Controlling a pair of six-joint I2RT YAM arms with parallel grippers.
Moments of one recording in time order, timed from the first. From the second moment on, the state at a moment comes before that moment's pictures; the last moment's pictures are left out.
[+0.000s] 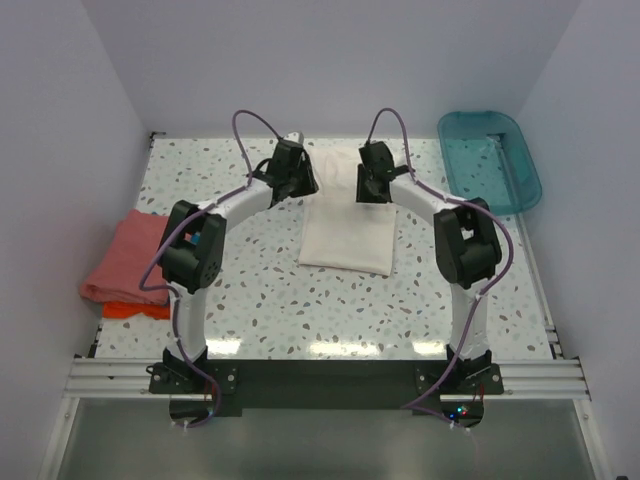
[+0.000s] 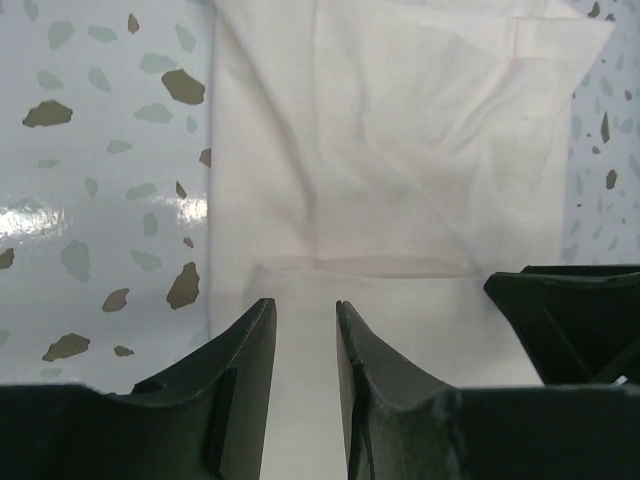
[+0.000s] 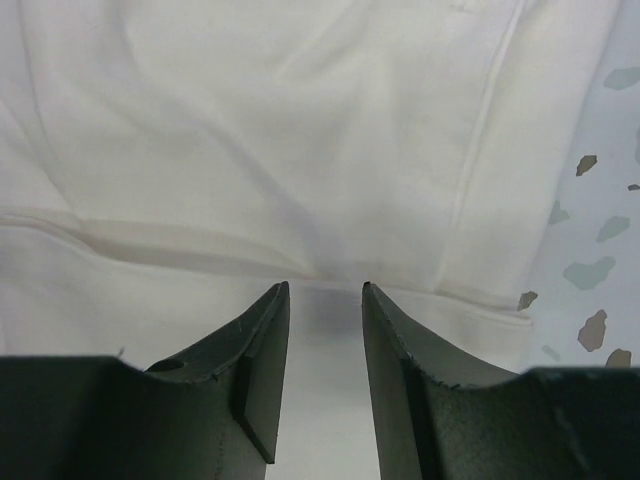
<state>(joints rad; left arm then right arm) -0.45 2.08 1.55 -0.17 -0.02 -0.56 0.39 2.10 1.60 -0.41 0.20 0.37</state>
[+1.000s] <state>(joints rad) -0.61 1.66 0.81 -0.04 -0.17 -0.85 0.68 1.86 1.14 -0.23 0.18 0.45</state>
